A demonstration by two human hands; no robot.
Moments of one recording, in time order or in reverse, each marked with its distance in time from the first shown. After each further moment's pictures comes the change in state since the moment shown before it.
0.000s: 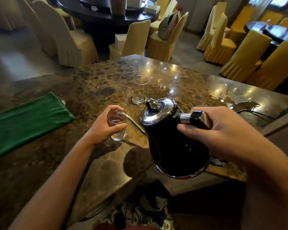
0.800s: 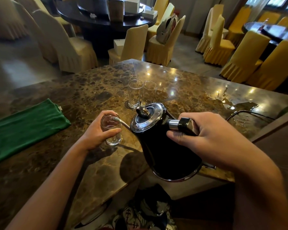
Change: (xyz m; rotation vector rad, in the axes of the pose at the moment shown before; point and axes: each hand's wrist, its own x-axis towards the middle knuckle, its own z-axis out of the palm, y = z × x) left_hand 0.002 -0.004 -0.001 -0.071 -0.013 -0.009; right_hand 0.000 0.008 -0.002 -0.042 -0.023 -0.015
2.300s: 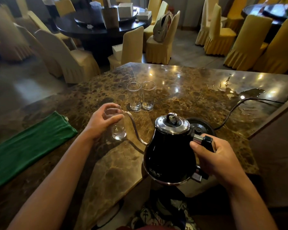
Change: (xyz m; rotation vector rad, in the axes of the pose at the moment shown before) left_hand 0.034 0.038 -0.007 0.153 0.070 -0.107; right_hand -0.031 0.103 0.066 0.810 0.333 0.058
